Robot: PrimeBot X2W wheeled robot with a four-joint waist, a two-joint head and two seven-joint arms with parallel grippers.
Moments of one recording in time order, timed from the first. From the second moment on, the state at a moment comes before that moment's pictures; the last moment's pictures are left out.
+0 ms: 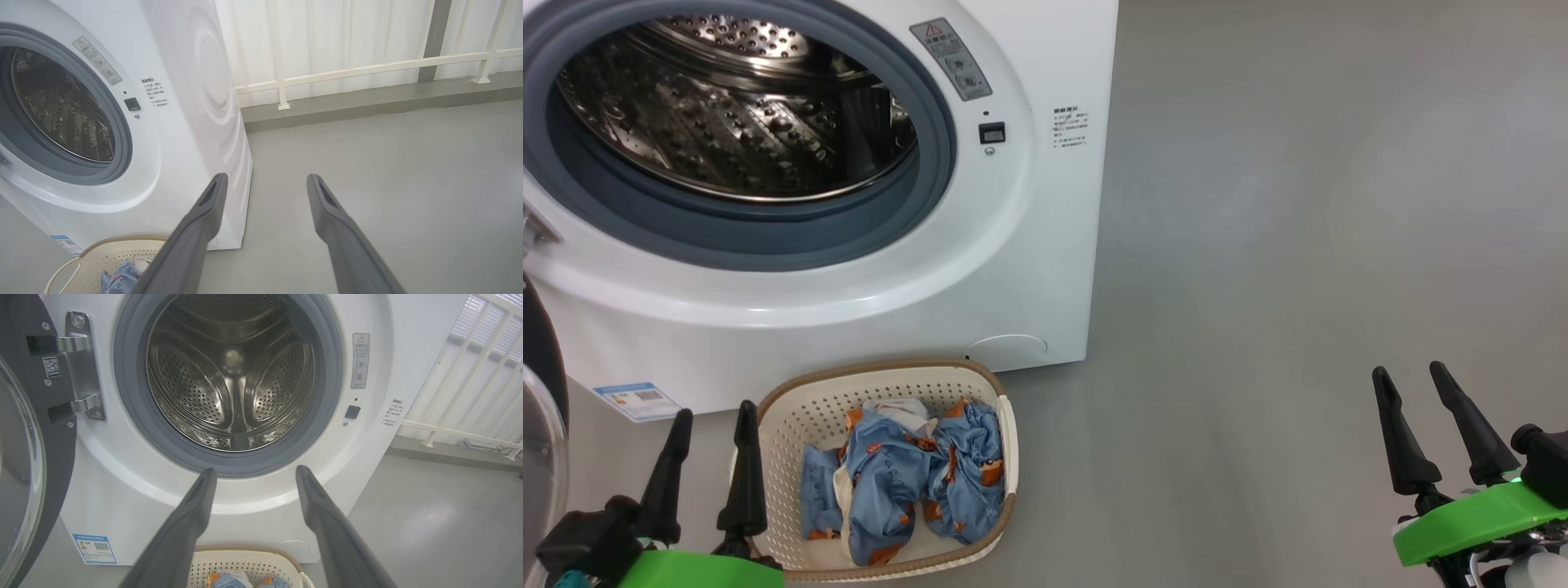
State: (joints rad) left arm -0.10 0.20 -0.04 0.25 -0.48 -0.13 -0.26; right arm -0.05 -0.28 0.10 0.22 0.49 0.12 -0.25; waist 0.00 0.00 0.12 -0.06
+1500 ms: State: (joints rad) left arm -0.70 0.22 -0.31 1.08 -0.53 -0.13 -0.26; right arm -0.37 -0.20 0.16 0.13 0.47 0.12 -0.25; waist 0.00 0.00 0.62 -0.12
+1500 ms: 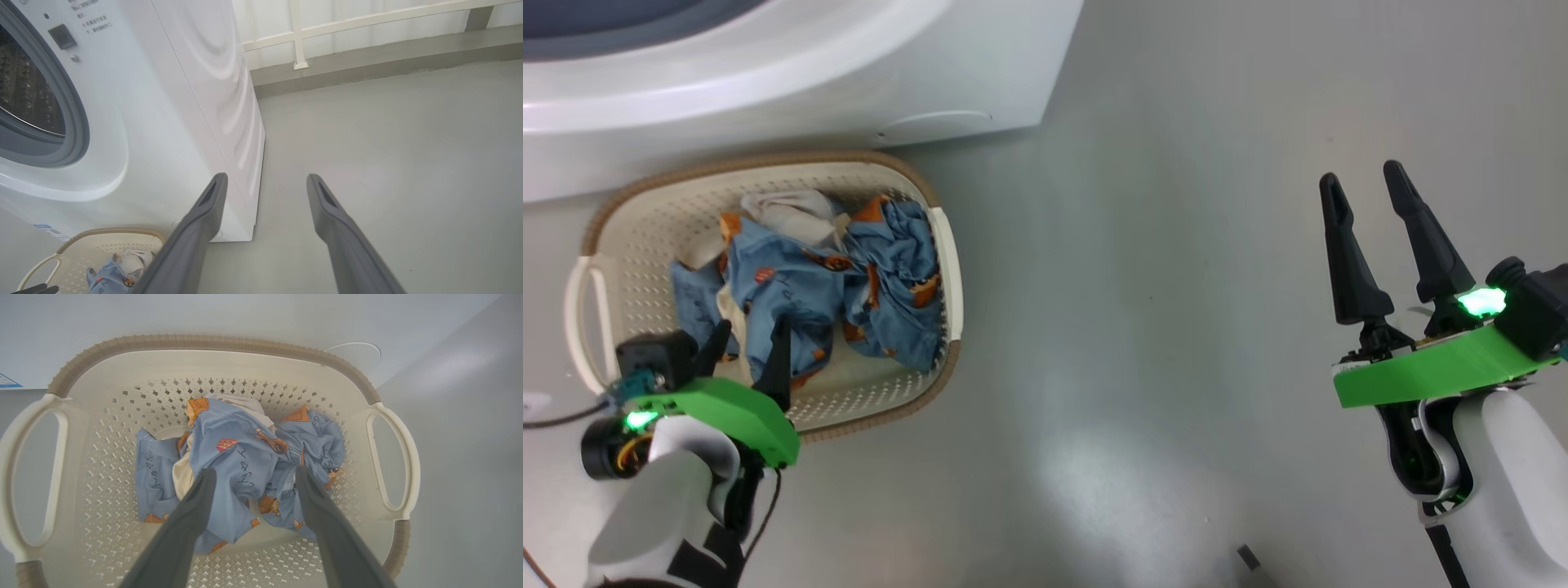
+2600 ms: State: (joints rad) left arm -1.02 0.36 -0.41 1.29 -0.63 -0.13 -0.13; right arm -0.46 -0.17 0.23 0.06 0.44 0.12 -0.25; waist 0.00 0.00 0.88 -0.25
